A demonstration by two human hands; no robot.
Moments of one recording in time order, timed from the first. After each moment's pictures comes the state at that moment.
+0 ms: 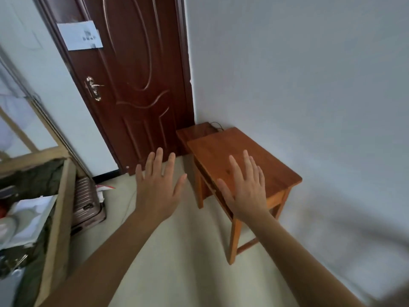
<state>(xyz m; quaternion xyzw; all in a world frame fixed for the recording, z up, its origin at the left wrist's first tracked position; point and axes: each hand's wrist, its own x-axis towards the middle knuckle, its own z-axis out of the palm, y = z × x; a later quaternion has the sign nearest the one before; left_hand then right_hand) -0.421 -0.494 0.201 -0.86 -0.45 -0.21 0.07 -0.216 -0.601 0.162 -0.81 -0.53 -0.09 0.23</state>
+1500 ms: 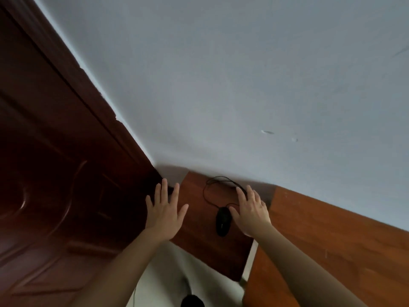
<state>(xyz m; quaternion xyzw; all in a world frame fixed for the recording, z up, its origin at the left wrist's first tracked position) -0.016 0.395 0.056 -0.97 -0.22 0.11 0.02 0.099 0.160 0.018 -0.95 -0.22 0.17 0.12</state>
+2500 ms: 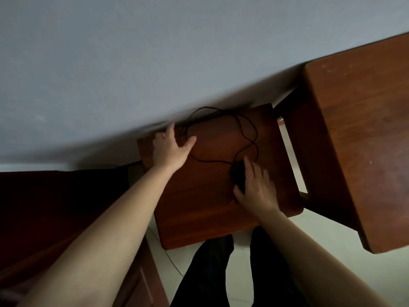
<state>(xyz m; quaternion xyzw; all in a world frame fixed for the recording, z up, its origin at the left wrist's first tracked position) 0.215 0.495 -0.205 -0.95 -0.04 0.24 -0.22 0.038 0.305 -0.215 -0.95 0.17 0.20 0.18</state>
